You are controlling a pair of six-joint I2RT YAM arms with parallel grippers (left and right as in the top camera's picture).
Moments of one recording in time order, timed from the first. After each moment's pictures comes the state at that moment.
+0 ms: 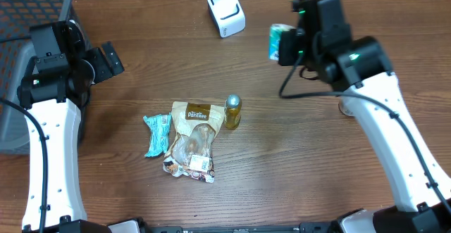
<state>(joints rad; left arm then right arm) 0.21 1.46 1.39 -0.81 0.02 -0.23 0.41 1.60 1.70 -0.92 0.13 0.29</state>
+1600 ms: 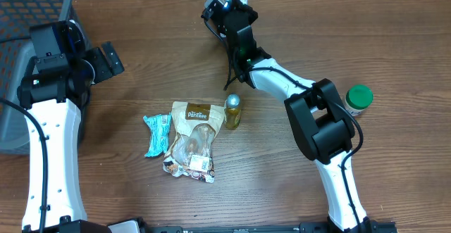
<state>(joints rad) 0.21 1.46 1.39 -0.81 0.02 -0.23 0.51 2.36 1.71 0.48 0.48 -0.82</state>
